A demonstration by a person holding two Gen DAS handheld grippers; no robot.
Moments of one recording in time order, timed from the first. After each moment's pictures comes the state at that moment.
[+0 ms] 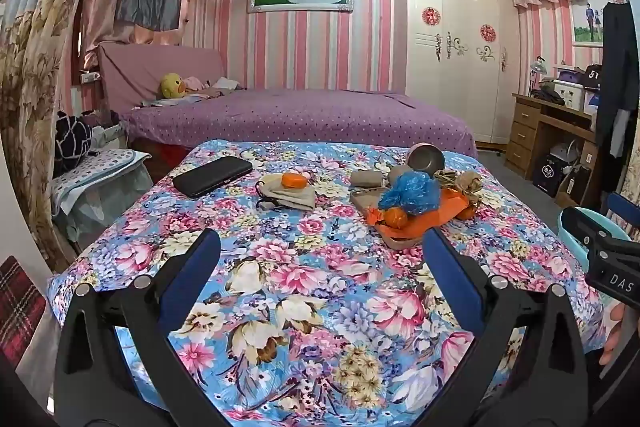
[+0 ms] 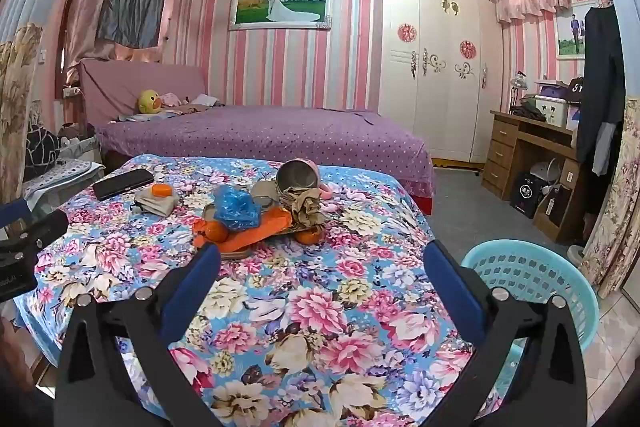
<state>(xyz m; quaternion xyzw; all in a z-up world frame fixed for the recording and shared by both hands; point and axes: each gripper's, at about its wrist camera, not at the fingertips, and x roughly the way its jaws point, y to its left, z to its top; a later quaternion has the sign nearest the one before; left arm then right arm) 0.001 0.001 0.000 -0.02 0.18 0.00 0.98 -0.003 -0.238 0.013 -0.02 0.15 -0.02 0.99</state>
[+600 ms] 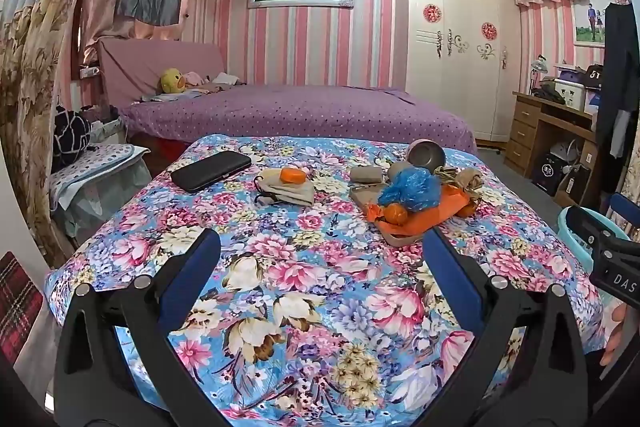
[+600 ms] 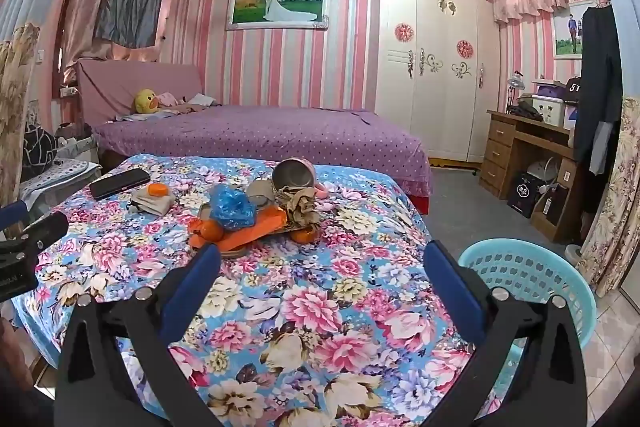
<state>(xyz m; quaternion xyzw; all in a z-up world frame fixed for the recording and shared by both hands) 0.005 -0.002 -0.006 -0.02 0.18 0.00 0.98 -0.003 -0.243 0.011 -0.02 0.16 -0.03 0.99</state>
